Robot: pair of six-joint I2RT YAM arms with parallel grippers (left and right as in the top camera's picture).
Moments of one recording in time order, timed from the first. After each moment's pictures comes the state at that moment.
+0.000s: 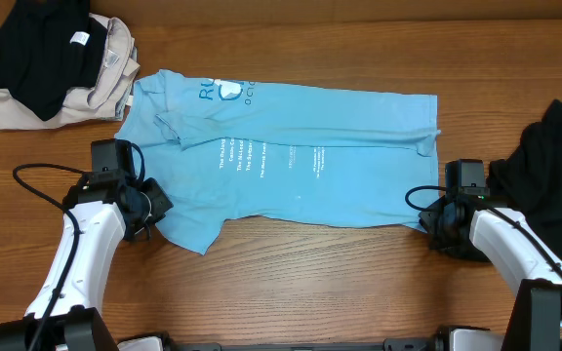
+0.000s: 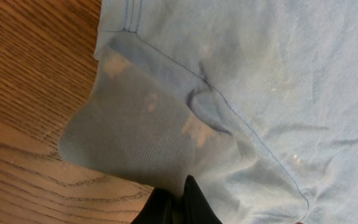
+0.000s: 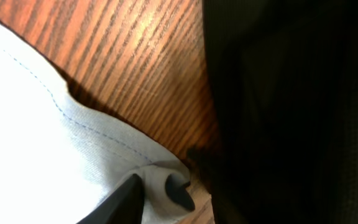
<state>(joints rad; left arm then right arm) 0.14 1.43 0.85 -0.73 0.04 -0.49 -0.07 1.48 0.67 -0.61 0.07 0.89</state>
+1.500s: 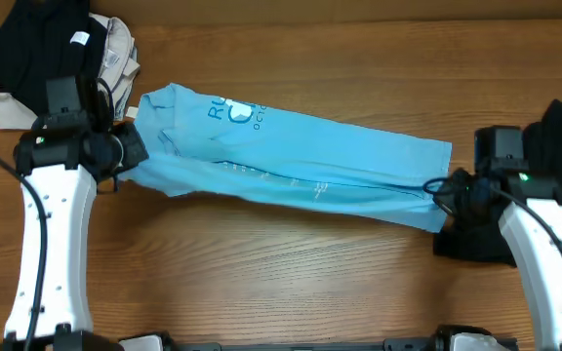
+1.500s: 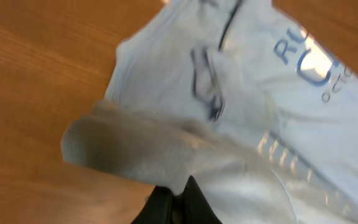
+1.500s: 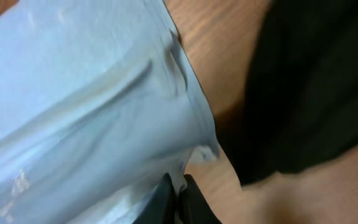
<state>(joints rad) 0.14 1.48 1.36 -0.99 0.01 -0.29 -0.08 1.33 1.01 -1.01 0.01 0.64</state>
